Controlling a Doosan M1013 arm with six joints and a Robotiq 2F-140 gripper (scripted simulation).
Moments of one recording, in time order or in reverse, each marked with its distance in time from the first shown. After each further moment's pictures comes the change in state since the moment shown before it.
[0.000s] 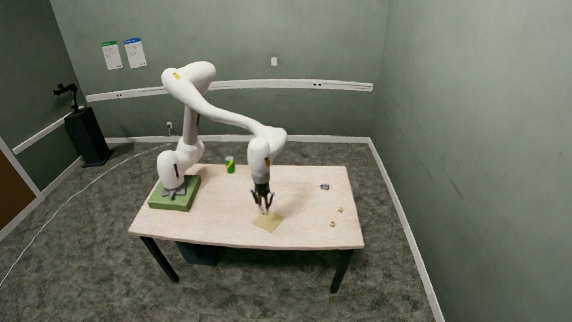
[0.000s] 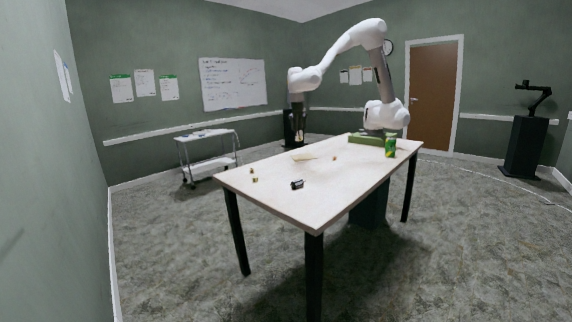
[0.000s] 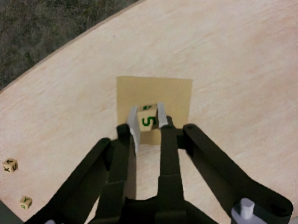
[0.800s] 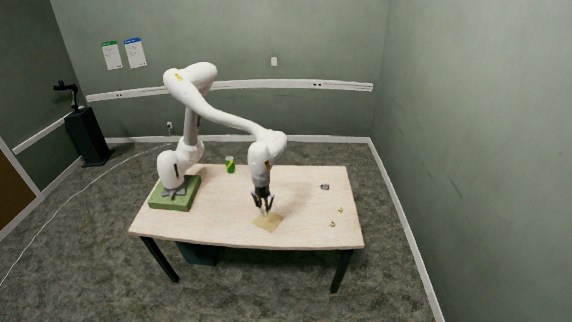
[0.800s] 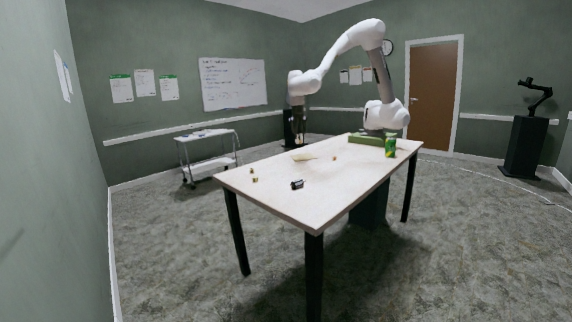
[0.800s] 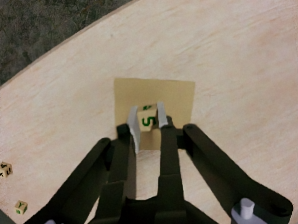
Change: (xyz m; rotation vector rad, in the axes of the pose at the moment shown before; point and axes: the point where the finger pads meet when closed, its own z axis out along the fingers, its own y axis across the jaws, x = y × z) arm 0.000 0.000 0.020 0.000 -0.002 -0.006
